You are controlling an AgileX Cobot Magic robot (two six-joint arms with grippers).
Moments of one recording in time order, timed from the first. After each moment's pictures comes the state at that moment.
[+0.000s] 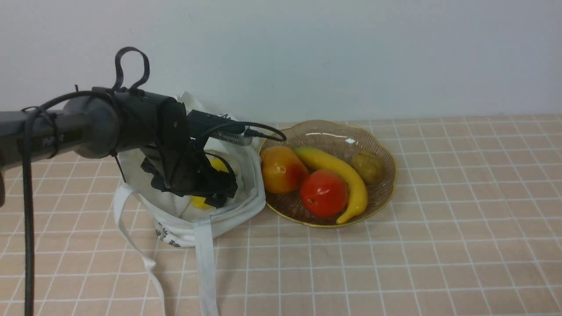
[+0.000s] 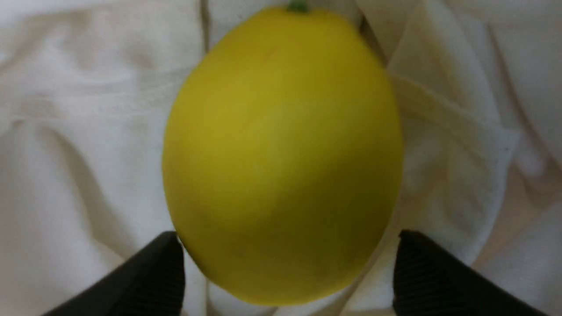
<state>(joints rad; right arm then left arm) 0.08 -0.01 0.03 0.00 0.36 0.02 -0.30 1.99 -1.34 0.02 0.64 0.02</state>
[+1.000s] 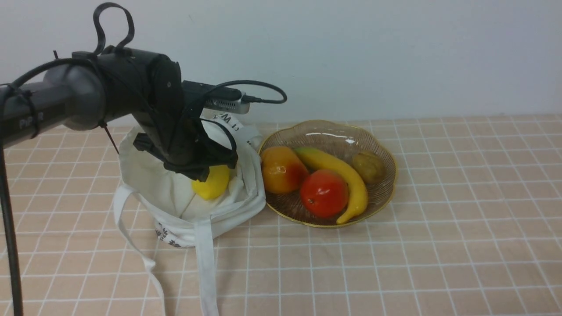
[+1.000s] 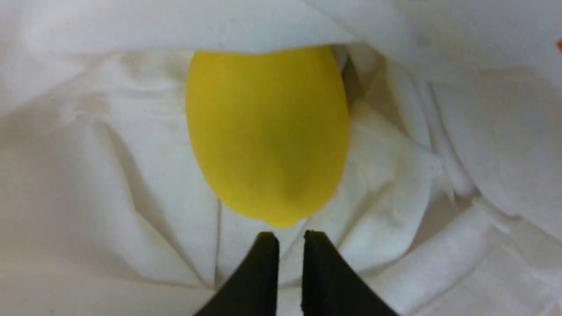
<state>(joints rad) 0.08 -0.01 0.03 0.00 0.36 0.02 -0.30 1.94 -1.47 0.02 0.80 -0.07</state>
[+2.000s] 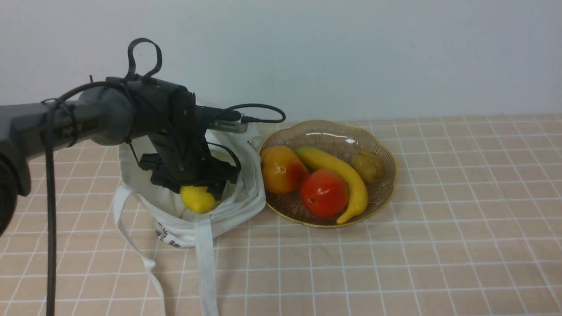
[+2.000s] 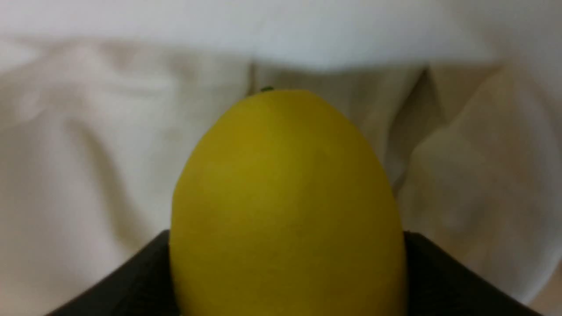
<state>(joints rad) 0.08 -0.01 0.03 0.00 0.36 0.02 -0.30 2.03 -1.47 0.11 0.80 -0.19</state>
